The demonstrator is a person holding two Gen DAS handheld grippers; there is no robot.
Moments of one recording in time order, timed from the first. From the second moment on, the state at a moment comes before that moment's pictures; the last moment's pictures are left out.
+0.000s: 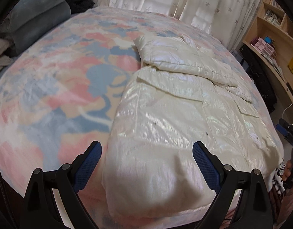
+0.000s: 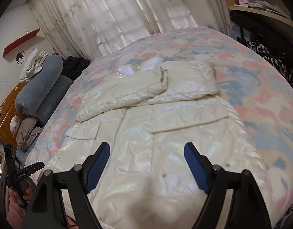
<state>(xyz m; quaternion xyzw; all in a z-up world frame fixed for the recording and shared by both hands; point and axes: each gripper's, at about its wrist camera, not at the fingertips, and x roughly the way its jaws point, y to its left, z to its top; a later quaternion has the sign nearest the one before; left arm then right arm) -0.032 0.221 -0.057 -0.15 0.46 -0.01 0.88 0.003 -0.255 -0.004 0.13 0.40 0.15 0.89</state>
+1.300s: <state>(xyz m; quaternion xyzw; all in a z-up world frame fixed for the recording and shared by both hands) -0.024 0.228 -0.127 -0.20 0.46 -0.07 0.86 -0.058 -0.378 -0.096 0.28 0.42 0.09 0.86</state>
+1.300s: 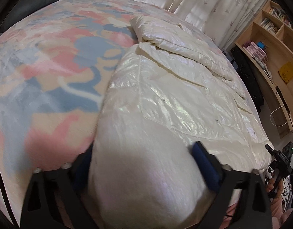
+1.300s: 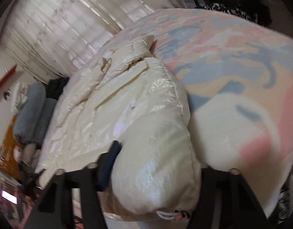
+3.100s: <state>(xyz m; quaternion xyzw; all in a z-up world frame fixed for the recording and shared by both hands) 0.227 0.259 -0.008 -0.43 0.37 0.01 0.82 0.215 -0.355 0.040 0.34 0.33 0.08 0.88</state>
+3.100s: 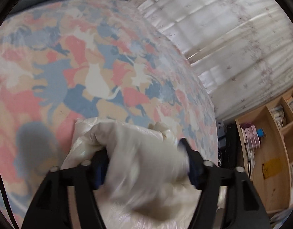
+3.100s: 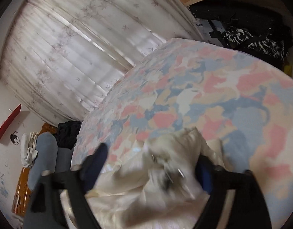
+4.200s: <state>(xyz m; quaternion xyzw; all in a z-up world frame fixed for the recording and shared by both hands) 0.305 0.209 -0.068 -0.14 0.42 0.12 0.89 0.296 -0.330 -0.043 0.14 0.40 0.05 0.91</state>
